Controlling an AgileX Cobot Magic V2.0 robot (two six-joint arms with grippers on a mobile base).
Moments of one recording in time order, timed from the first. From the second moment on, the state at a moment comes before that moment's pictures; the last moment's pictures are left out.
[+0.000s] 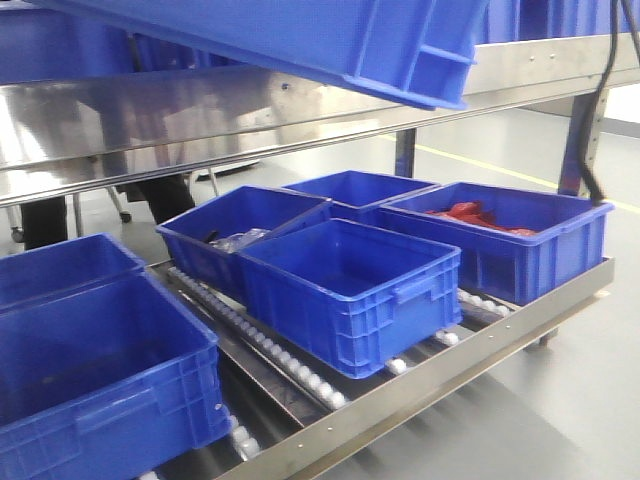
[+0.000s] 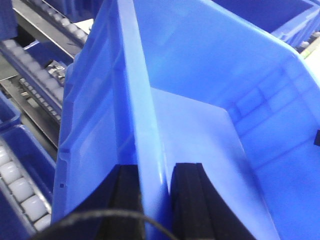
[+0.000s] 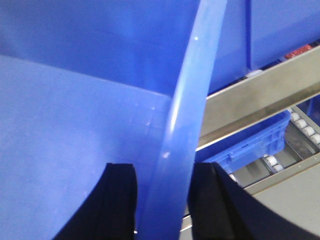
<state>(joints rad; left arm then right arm) -0.24 1.62 -2.01 -0.05 0.95 -0.23 0.31 1.94 -2.12 0.22 0.84 0.05</state>
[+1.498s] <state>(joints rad) -0.24 1.62 -2.01 -0.05 0.94 -0.23 0.31 1.94 -2.12 0.22 0.82 0.05</state>
